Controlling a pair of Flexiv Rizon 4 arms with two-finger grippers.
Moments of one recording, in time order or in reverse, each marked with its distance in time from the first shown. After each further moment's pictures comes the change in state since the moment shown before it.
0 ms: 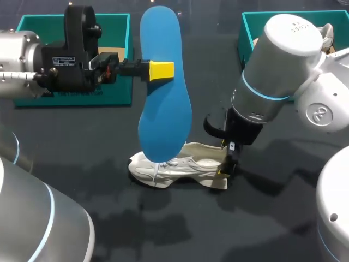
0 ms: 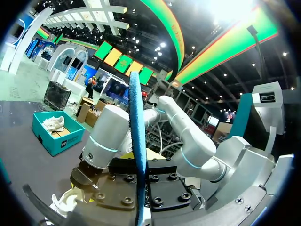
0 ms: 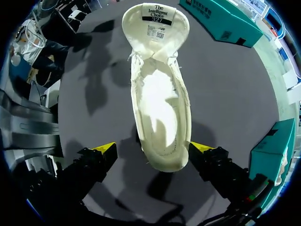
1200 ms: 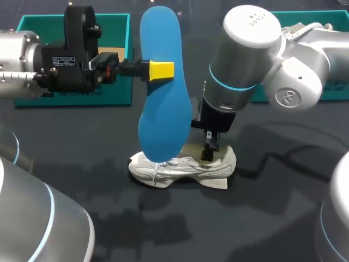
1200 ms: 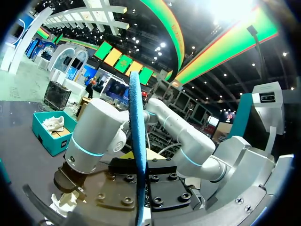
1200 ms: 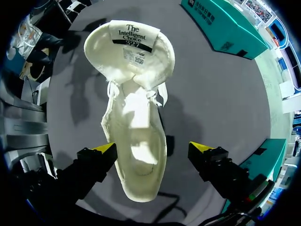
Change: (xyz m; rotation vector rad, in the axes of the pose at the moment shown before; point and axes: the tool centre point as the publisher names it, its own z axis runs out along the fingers) left arm 0.000 0.000 0.000 0.000 0.000 0.000; right arm -0.035 0.049 0.008 0.050 -0.070 -0.059
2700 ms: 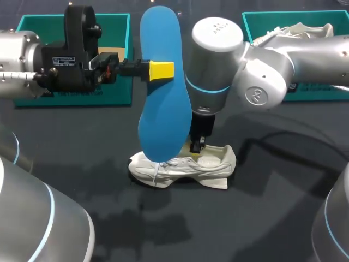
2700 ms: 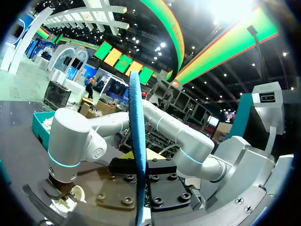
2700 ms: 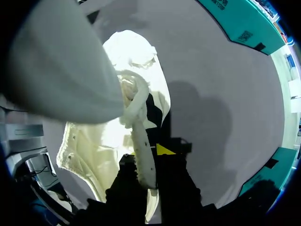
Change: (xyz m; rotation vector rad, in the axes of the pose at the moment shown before) left arm 0.000 0.000 0.000 0.000 0.000 0.000; right arm -0.009 0.020 0.057 0.065 0.091 0.006
